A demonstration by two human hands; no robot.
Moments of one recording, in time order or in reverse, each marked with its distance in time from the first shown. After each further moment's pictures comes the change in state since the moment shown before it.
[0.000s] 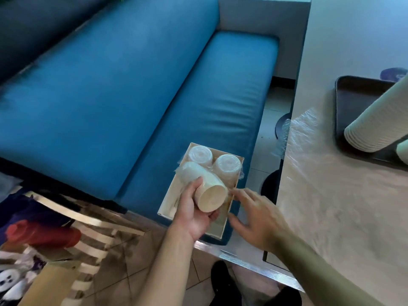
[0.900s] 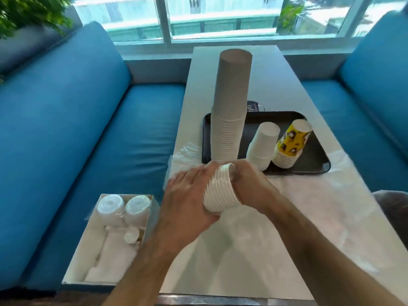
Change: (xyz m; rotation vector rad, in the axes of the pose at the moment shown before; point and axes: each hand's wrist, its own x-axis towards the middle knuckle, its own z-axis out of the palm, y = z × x) left_hand -0.080 -0.117 0.245 1.773 -0.286 1.354; right_hand -0.093 0.123 -0.232 0.305 0.312 0.323
